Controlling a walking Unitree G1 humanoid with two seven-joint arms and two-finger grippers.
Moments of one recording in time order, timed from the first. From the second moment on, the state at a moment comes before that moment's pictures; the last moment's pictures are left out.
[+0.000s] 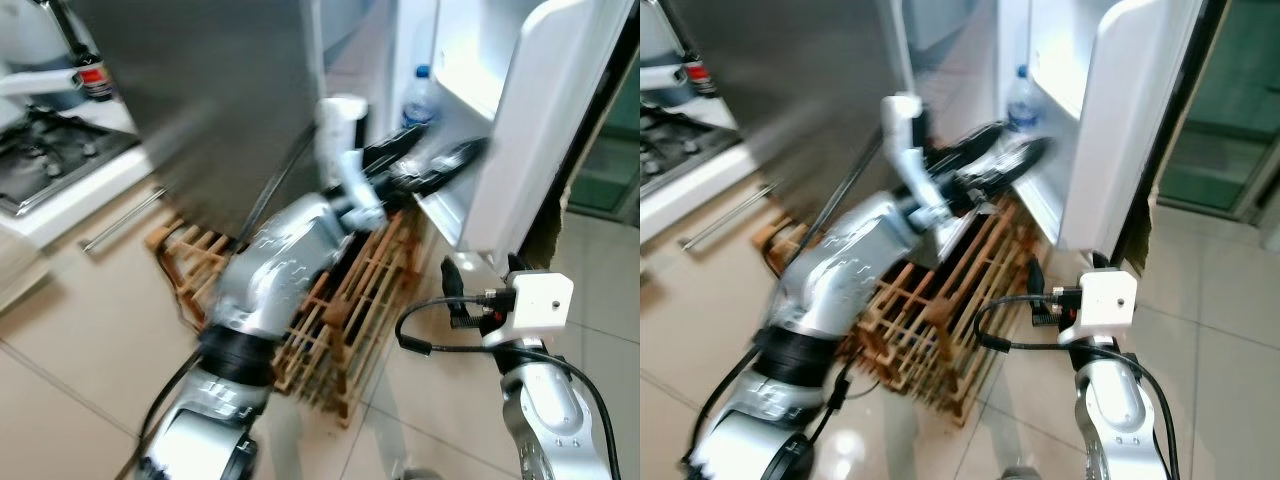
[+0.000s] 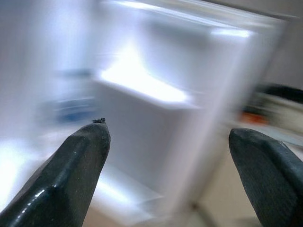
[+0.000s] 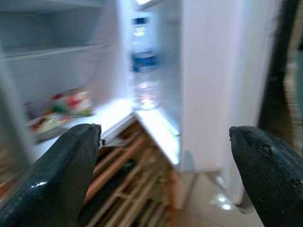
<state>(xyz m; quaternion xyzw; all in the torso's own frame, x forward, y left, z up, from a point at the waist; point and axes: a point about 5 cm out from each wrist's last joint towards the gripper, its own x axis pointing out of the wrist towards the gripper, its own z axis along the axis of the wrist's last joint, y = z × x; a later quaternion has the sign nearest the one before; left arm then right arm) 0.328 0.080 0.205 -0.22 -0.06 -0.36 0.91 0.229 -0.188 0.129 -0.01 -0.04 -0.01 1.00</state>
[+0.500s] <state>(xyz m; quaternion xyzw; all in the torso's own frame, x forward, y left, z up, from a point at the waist) 0.276 0.208 0.147 -0.14 -0.01 0.00 0.99 0.278 -0.167 0.133 0.02 -0.04 0.06 1.00</state>
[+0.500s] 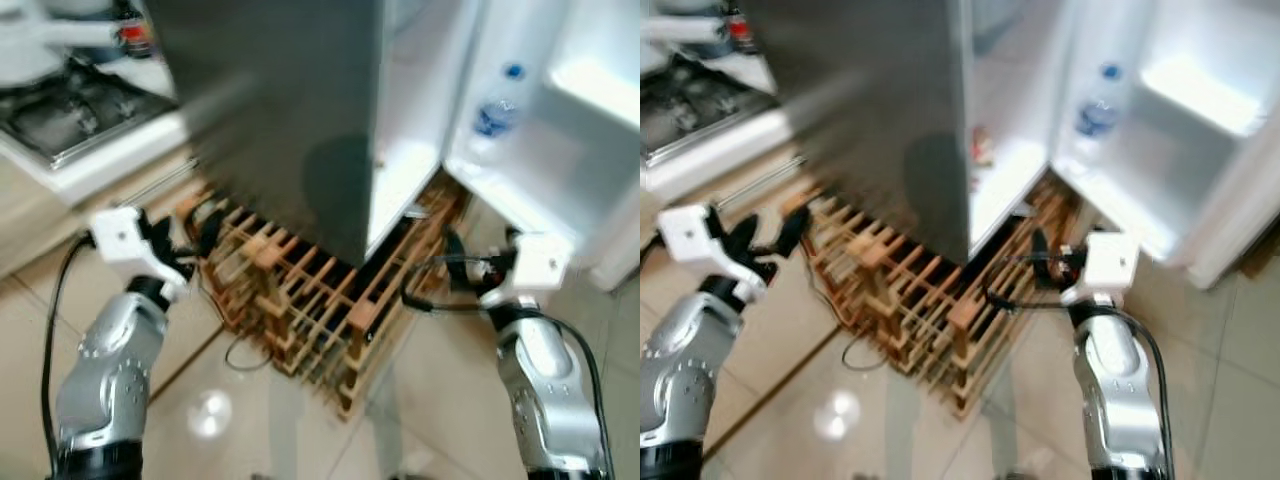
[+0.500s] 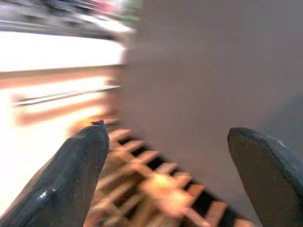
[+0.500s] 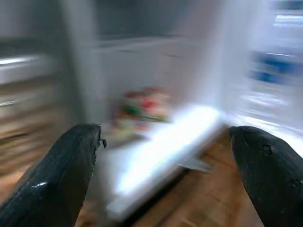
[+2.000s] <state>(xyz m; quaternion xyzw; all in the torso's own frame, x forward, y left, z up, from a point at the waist) 0.314 0.127 0.174 -0.01 -0.05 -0.02 1.00 0.279 -0.162 0.111 0.04 0.01 0.11 0.99</state>
